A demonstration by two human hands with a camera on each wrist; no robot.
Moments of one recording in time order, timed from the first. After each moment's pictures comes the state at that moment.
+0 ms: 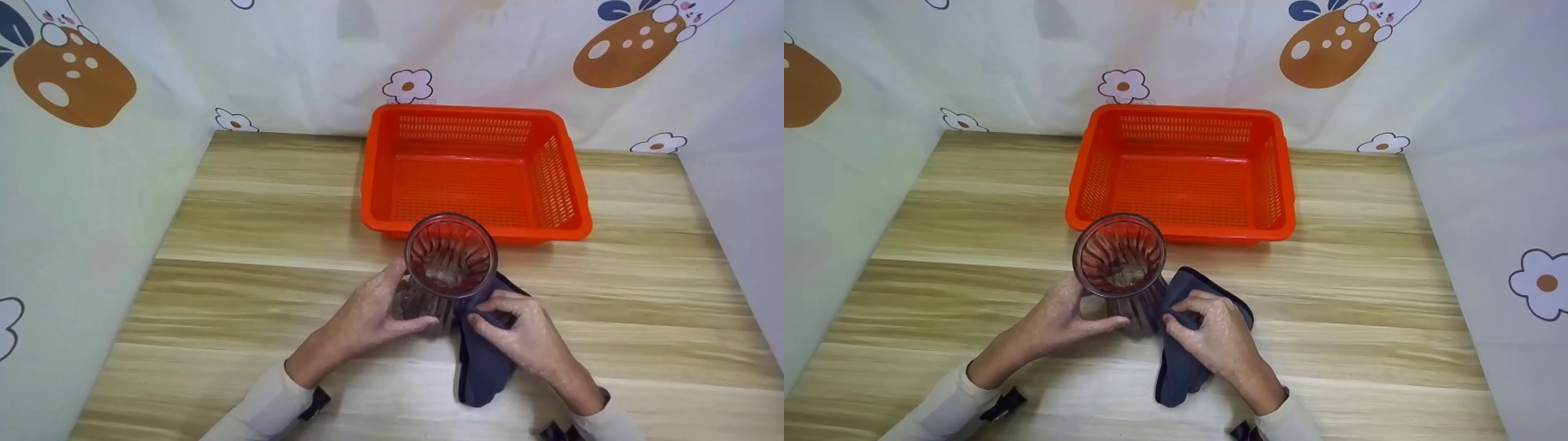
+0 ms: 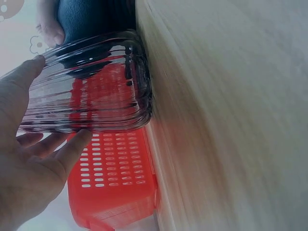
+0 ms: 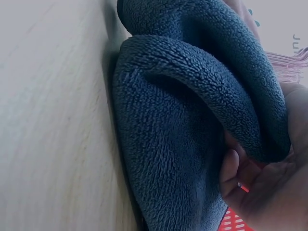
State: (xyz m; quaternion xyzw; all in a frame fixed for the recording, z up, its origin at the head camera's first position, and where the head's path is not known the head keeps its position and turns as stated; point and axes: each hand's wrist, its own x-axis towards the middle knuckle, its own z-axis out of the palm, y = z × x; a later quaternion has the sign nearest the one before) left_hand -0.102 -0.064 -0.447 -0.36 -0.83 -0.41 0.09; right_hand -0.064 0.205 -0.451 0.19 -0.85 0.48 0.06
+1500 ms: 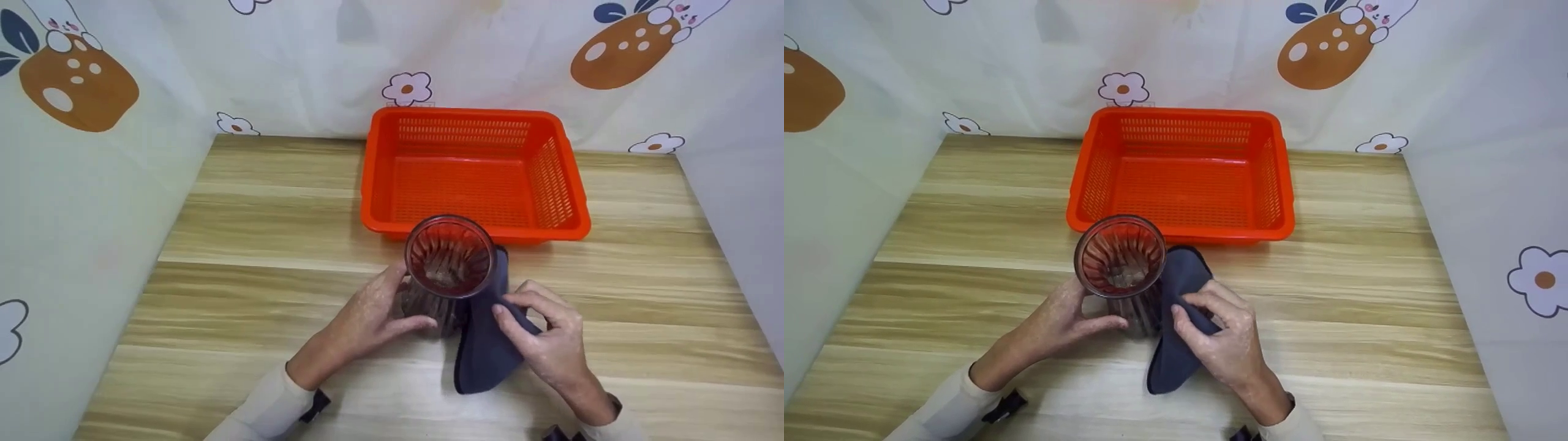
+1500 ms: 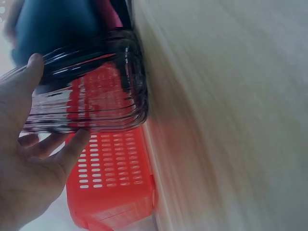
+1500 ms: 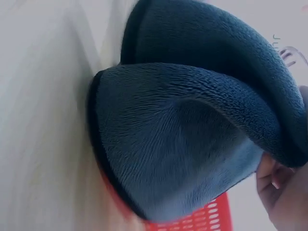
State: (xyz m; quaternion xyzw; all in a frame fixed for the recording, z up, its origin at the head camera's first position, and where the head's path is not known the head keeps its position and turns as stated) left_hand -0.100 -0.066 -0.448 -0.36 -0.84 -0.40 0.07; right_hand -0.051 0.202 -0.429 0.22 -0.74 0.58 0.26
